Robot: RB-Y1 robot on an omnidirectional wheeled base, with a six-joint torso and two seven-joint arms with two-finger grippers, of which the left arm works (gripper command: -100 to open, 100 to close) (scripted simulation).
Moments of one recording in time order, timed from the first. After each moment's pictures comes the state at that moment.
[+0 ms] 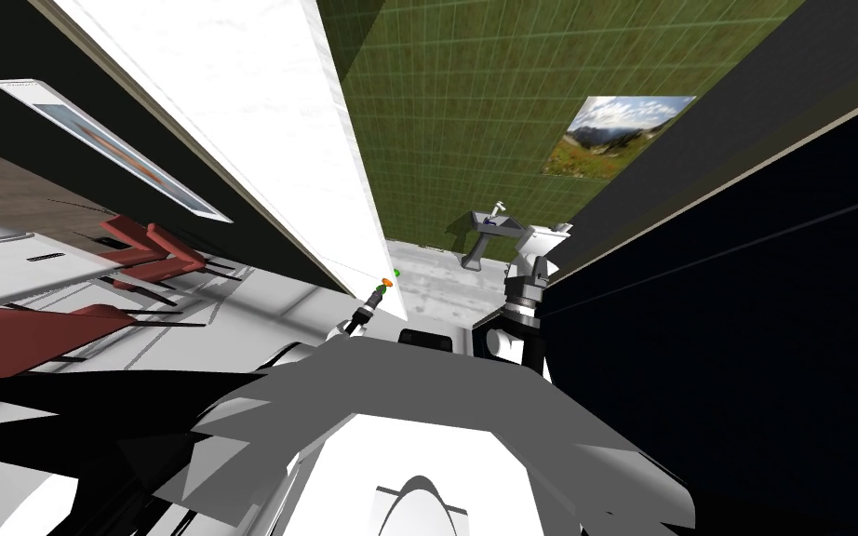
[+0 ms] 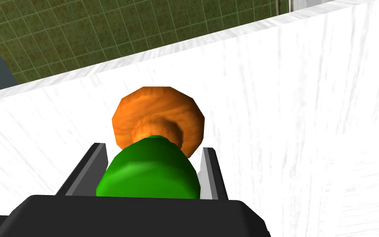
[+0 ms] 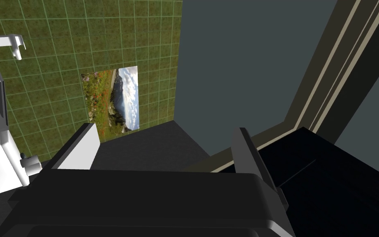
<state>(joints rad) -0.07 0.37 -0.08 -0.51 -0.09 -1.07 0.09</state>
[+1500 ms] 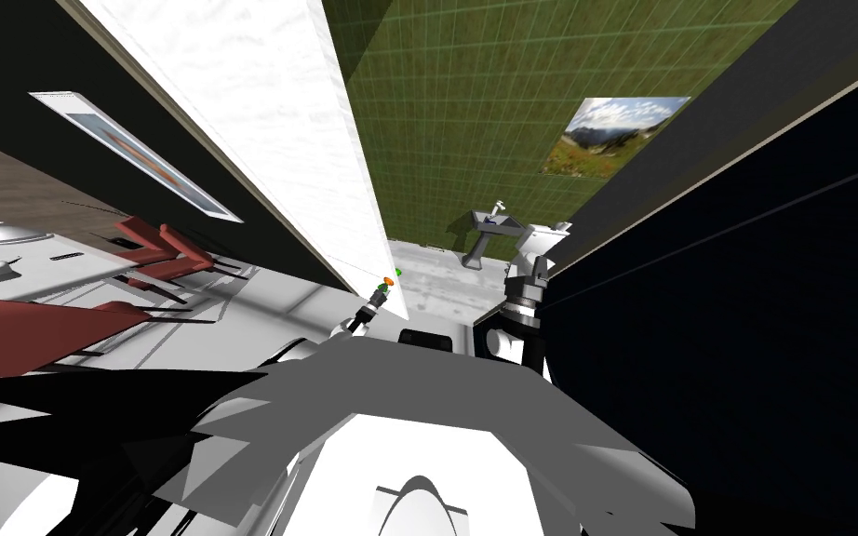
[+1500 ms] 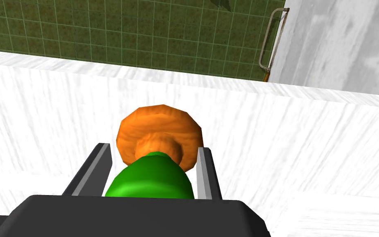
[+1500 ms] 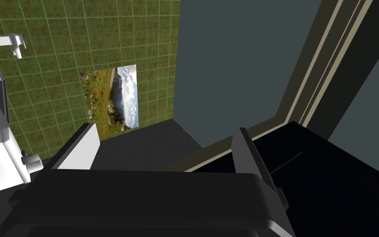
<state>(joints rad) -0.09 0.38 -0.19 -0.52 -0.02 -1.06 0.44</state>
